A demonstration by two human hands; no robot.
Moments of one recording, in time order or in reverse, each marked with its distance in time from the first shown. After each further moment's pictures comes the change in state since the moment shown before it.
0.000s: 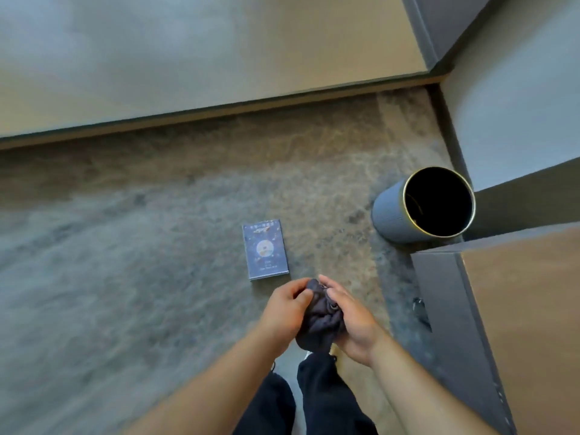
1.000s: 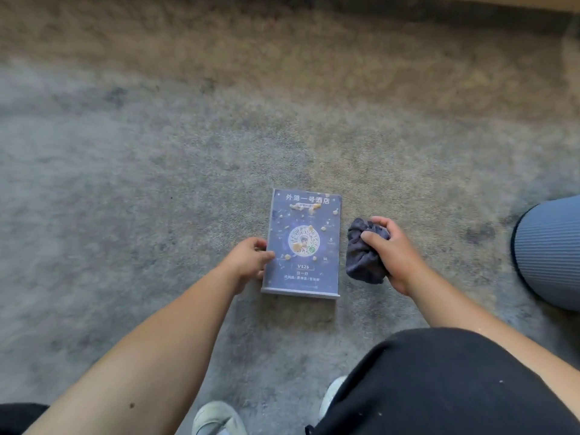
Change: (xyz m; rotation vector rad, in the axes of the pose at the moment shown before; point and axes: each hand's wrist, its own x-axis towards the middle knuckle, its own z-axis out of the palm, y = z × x) left_hand 0.367 -0.249 -0.183 -0.134 0.303 -0.193; right_hand 0.453 0.038 -0.080 -0.732 0.076 -0.257
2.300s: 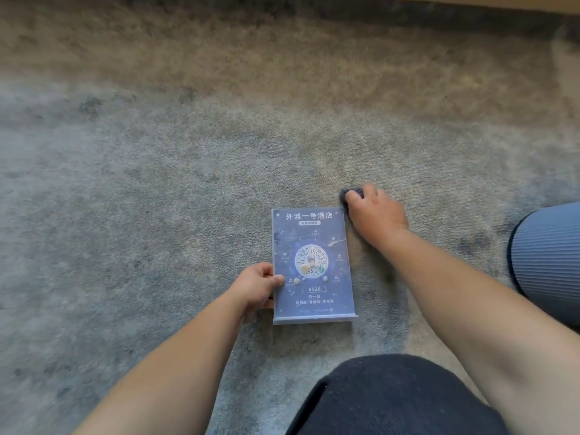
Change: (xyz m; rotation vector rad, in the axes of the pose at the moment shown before) left_hand 0.009 -0.014 0.049 -0.096 -0.105 -0.038; right_hand 0.096 -0.034 -0.011 -1.494 0.222 -0.636
